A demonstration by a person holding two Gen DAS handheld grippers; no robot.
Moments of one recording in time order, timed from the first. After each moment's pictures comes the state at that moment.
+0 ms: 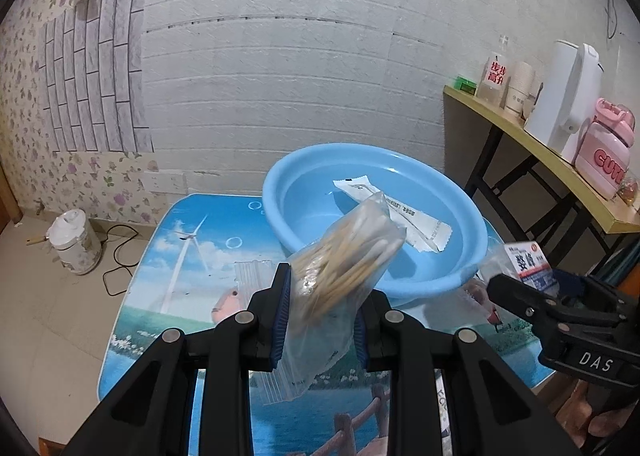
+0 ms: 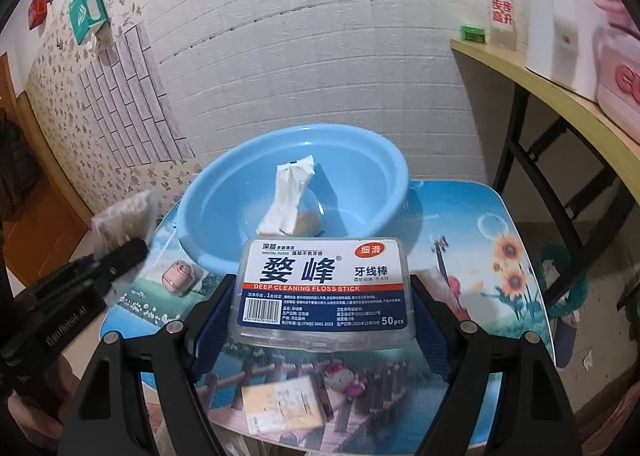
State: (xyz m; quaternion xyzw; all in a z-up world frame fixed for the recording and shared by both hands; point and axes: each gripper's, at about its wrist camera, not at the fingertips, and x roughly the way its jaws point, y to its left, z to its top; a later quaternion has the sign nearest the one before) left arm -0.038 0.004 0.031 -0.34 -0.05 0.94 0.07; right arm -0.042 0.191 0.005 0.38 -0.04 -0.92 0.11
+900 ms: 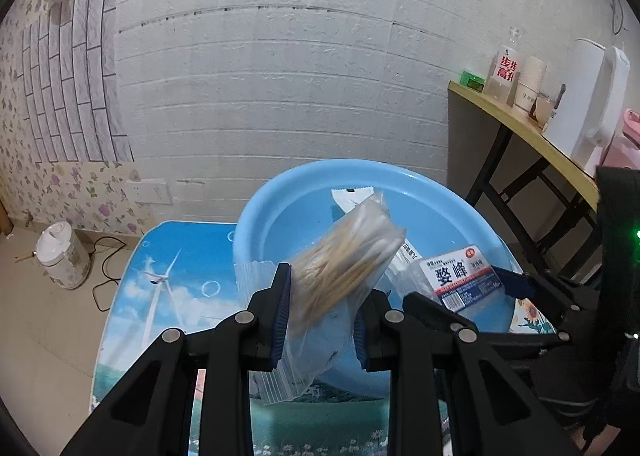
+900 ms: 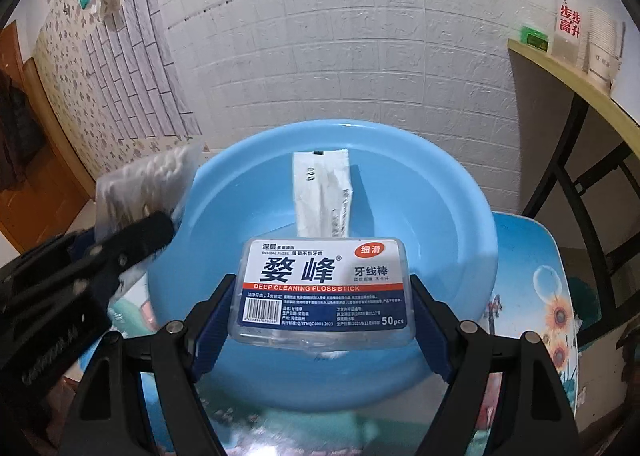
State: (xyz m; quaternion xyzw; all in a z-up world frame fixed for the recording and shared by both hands) left arm -0.122 0.010 0.030 -0.36 -0.04 0.93 0.08; right arm -0.148 0.145 -0.027 0.41 0.00 -0.90 0.14
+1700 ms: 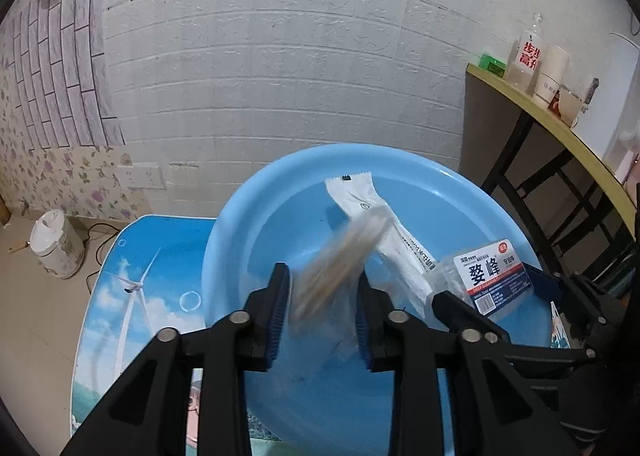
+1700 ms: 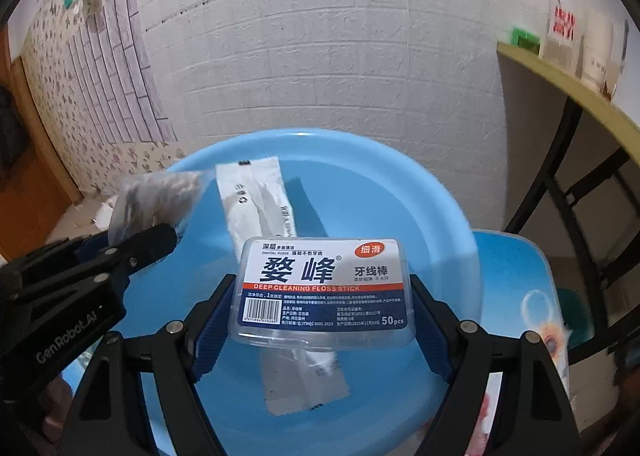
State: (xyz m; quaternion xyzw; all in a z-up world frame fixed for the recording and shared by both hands) left arm -0.171 0.020 0.000 -0.39 -0.04 0.92 0.07; right arm -0.183 0.161 -0.039 0.39 0.02 -0.91 0.11
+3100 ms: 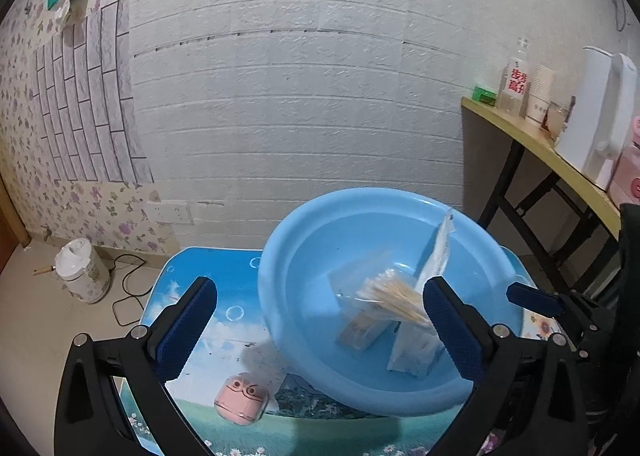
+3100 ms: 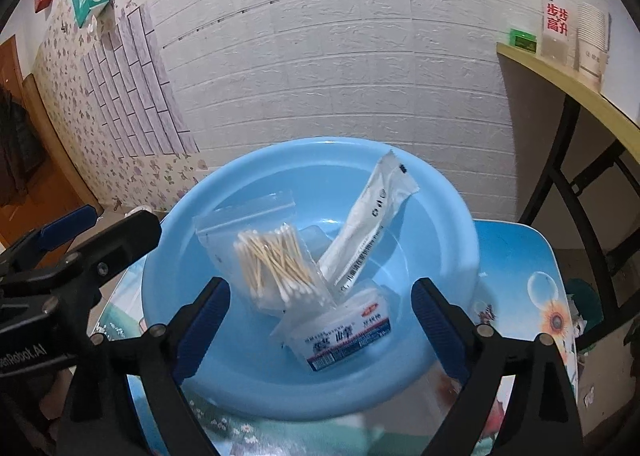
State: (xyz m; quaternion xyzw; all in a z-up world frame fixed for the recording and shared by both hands) left arm -0.119 0.009 0.047 -0.32 -0.02 0.94 0.05; right arm -0.137 0.164 -0.011 0.39 -0.02 -0.91 0.13
